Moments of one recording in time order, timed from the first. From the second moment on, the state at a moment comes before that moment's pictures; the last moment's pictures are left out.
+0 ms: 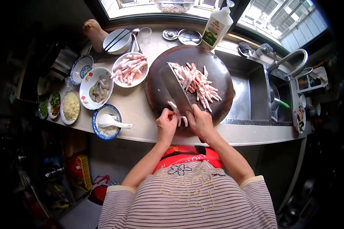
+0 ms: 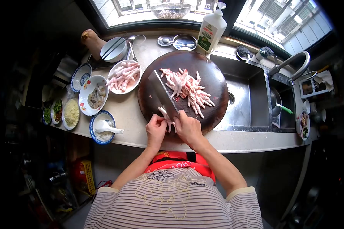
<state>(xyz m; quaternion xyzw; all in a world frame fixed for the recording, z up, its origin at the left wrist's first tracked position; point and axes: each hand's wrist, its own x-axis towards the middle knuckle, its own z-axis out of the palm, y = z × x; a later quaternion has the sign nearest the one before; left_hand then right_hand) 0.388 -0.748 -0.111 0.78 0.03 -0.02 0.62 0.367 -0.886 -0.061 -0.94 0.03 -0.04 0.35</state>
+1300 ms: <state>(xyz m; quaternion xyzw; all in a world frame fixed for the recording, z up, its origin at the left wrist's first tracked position) 0.388 -0.747 -0.102 0.79 0.03 0.00 0.62 0.362 -0.861 -0.074 -0.95 -0.03 -0.14 0.29</state>
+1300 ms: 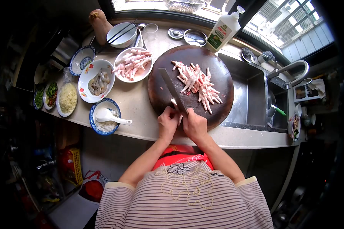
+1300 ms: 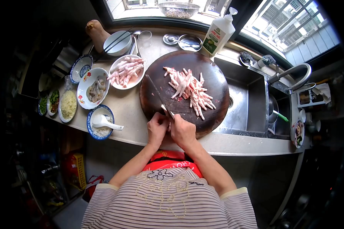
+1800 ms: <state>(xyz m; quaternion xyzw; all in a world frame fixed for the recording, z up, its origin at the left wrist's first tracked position) 0.392 -0.748 -0.108 0.80 0.02 -0.01 0.60 0.358 -0.870 -0.072 -0.95 0.01 -0.09 0.29</state>
